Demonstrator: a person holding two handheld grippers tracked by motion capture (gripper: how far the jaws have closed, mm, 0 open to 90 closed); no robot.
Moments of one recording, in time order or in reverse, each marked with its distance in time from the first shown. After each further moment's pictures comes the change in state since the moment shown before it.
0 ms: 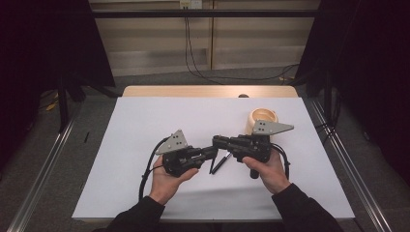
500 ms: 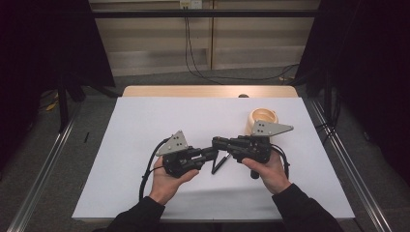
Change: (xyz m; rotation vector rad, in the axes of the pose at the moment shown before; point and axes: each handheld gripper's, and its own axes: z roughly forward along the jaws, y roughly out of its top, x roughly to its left) left arm 0.000 -0.001 -0.001 -0.001 -0.010 0.015; right arm 0.003 0.001 0.000 0.023 -0.006 -0.038
